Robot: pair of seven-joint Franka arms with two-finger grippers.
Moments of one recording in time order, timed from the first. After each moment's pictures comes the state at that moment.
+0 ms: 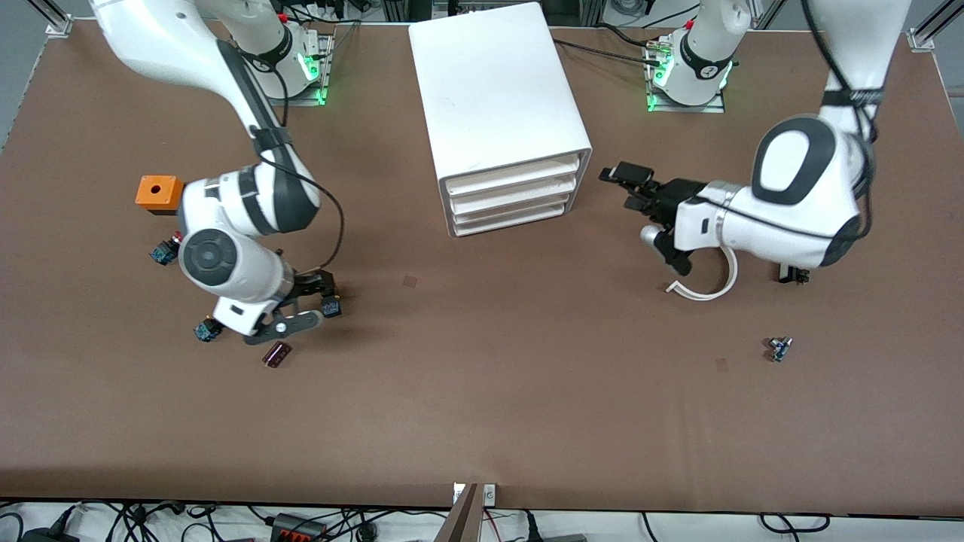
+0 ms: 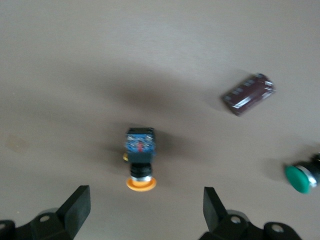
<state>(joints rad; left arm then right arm) -0.11 0.34 -0.10 -1.76 -0.78 1.54 0.46 0.32 0.57 -0.02 -1.60 -0.01 2.05 -0.02</state>
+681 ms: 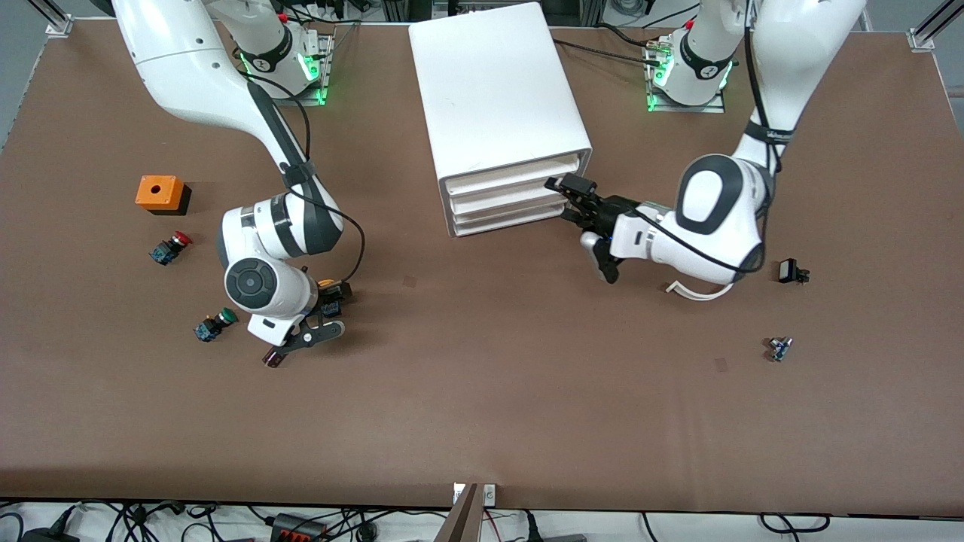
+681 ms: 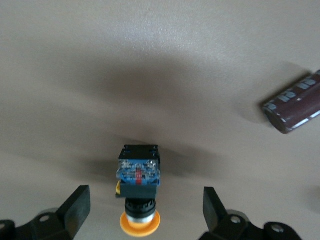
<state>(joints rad) -0.15 0.44 -0.22 -1.82 -0.94 1.73 0.67 0.32 0.71 -0.03 -1.58 -0.01 2.11 -0.02</state>
